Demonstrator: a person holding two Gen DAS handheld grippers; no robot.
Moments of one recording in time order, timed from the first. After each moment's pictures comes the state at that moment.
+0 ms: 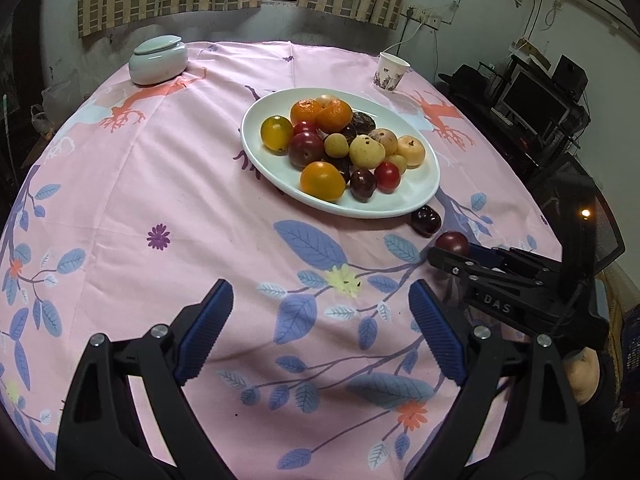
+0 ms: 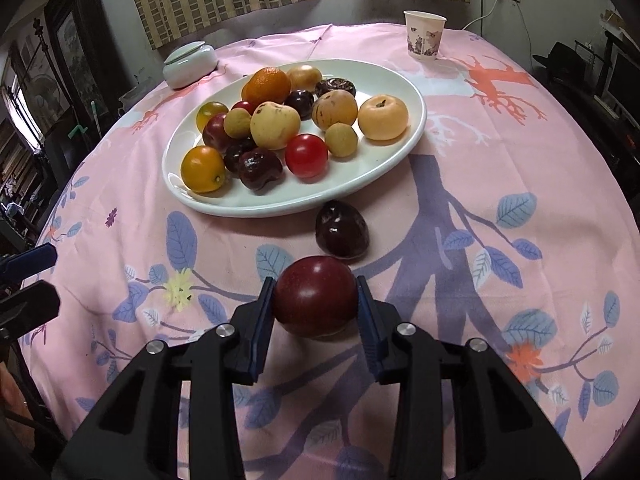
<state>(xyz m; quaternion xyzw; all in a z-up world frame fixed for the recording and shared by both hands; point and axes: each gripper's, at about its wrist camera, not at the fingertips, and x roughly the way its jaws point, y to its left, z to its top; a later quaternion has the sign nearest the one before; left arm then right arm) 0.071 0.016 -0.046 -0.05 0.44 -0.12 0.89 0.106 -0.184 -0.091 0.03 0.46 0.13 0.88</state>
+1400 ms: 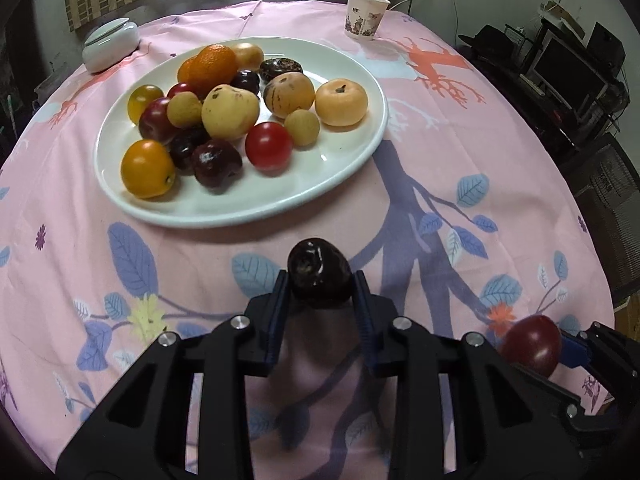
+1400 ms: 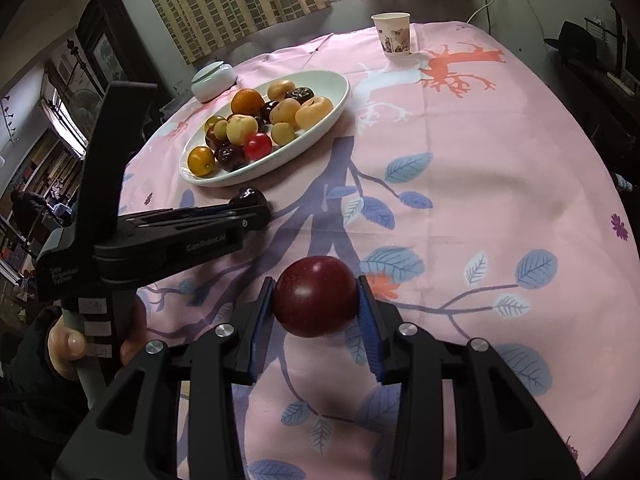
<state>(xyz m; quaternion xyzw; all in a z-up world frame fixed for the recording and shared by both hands) 0.126 -0.137 -0.098 -0.03 0.49 -0.05 0.87 0.066 -0.302 -0.086 0.07 0.46 0.23 0.86</state>
